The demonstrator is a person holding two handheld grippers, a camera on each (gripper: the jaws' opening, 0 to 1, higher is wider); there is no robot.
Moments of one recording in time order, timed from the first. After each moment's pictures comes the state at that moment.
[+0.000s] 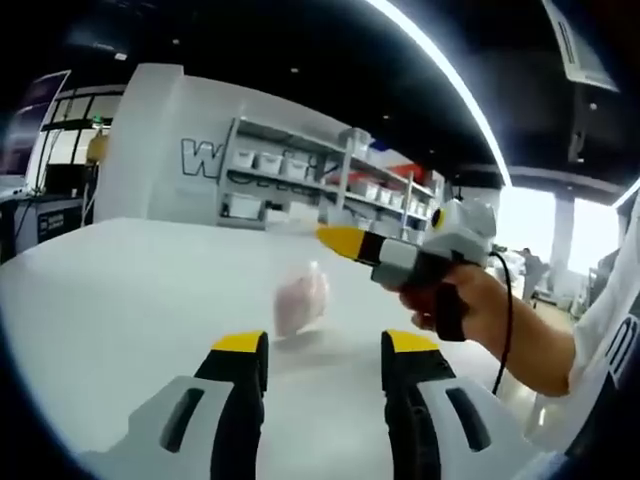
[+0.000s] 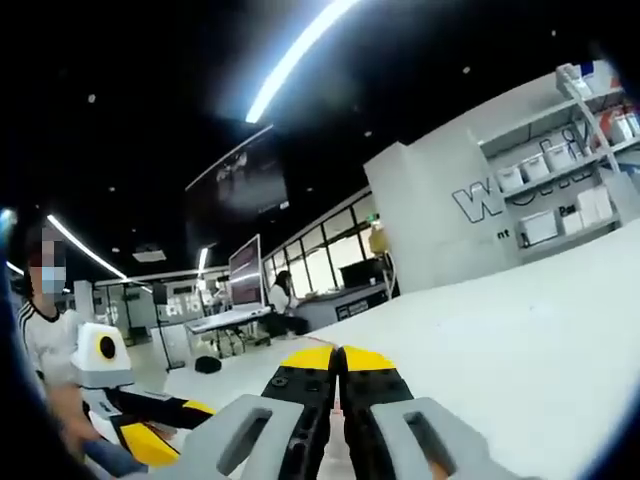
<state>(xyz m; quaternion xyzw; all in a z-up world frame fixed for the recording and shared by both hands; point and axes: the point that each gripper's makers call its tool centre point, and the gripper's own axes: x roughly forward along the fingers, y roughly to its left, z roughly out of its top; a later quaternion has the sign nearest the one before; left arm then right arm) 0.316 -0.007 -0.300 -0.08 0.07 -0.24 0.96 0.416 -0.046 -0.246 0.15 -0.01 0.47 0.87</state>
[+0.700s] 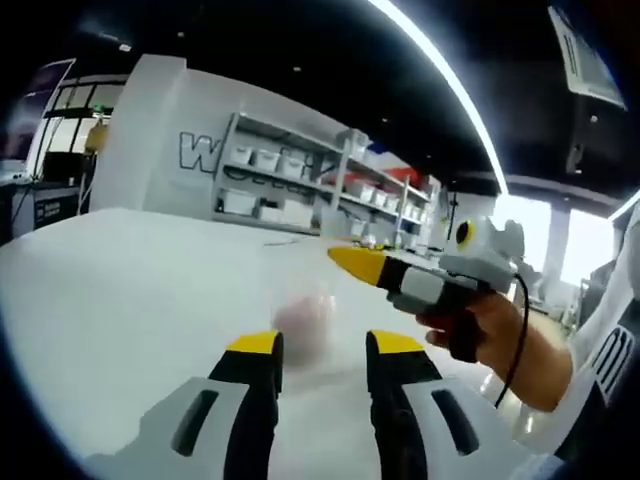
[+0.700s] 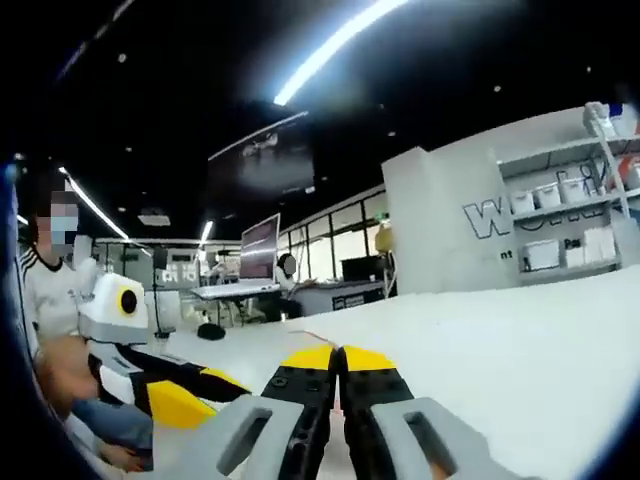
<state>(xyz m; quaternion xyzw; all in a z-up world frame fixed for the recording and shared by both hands) 0.305 -0.017 -0.300 -0.11 0.07 -0.25 0.96 0.356 -0.049 -0.259 0.05 -0.04 0.48 0.88</state>
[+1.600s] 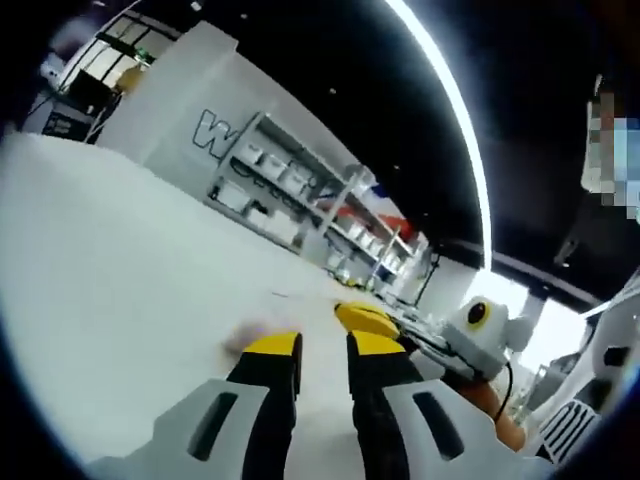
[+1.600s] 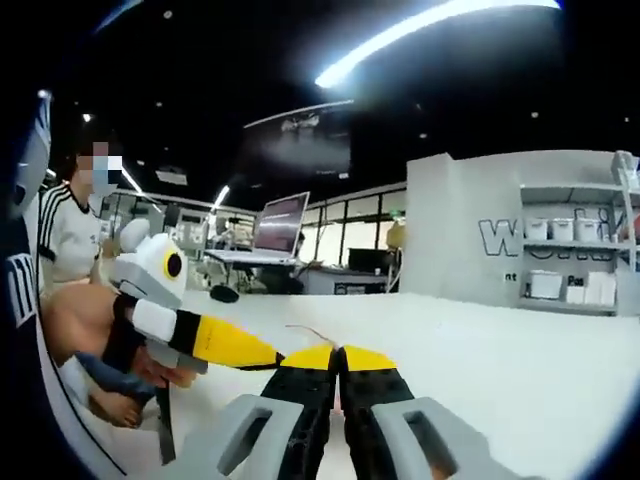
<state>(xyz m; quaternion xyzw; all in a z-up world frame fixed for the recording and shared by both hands) 0.296 -0.029 -0.298 -0.30 0.06 -0.28 0.91 0.313 -0.053 -0.276 -0.04 -0.05 0.48 0.87</state>
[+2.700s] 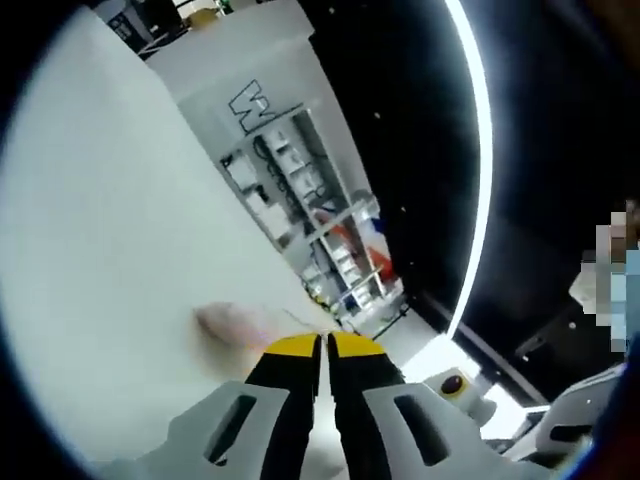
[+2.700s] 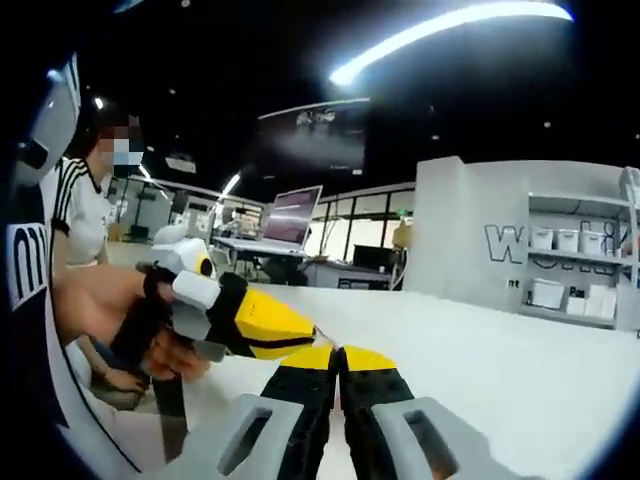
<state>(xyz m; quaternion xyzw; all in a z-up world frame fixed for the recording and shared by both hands) 0.296 -0.037 -0.293 -0.46 0.07 -0.28 0.84 0.294 -0.057 -0.287 -0.07 -0.05 0.49 0.87</state>
